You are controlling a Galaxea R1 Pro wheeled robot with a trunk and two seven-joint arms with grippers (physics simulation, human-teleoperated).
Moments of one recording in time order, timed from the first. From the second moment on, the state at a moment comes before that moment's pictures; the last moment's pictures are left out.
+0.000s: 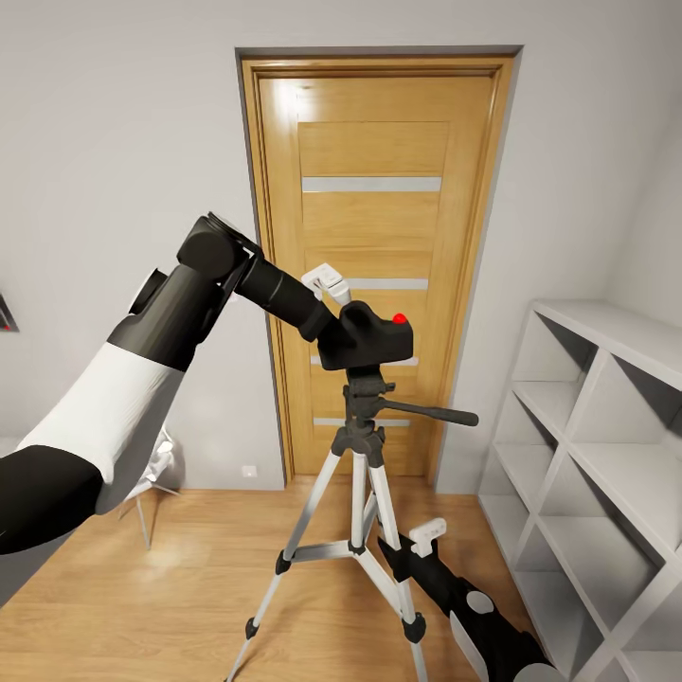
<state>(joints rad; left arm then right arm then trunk) -1.43 0.01 -0.42 -1.13 -0.47 1.04 -1.56 -0.51 0.05 0.01 -0.43 0.07 -0.35 0.40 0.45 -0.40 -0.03</state>
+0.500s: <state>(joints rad) -1.43 0.01 -0.43 -1.13 -0.47 1.04 -1.56 -0.51 0.05 0.01 -0.43 0.08 -0.36 0.40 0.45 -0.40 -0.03</state>
